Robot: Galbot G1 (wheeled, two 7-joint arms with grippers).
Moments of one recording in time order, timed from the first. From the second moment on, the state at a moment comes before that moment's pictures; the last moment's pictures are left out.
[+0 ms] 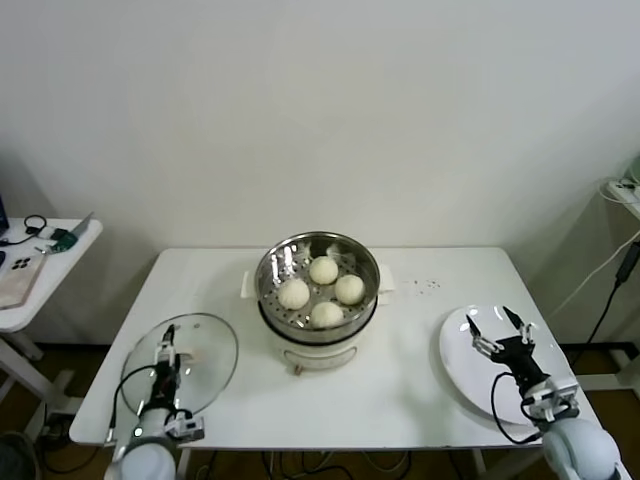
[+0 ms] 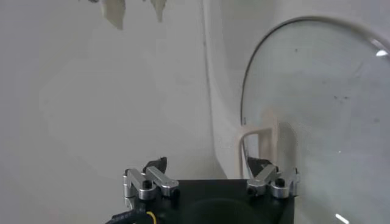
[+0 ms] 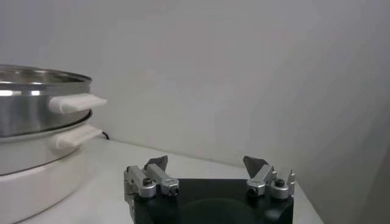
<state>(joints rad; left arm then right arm) 1.36 -1.27 -0.54 -1.59 1.35 0.22 -0.11 -1.37 1.03 0.62 1.66 0.38 0.07 -0.17</state>
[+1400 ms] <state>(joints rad) 1.40 -1.24 -0.53 -1.68 1.31 0.27 -0.18 -1.34 1.05 0.60 1.59 0.30 0.11 -0.19</state>
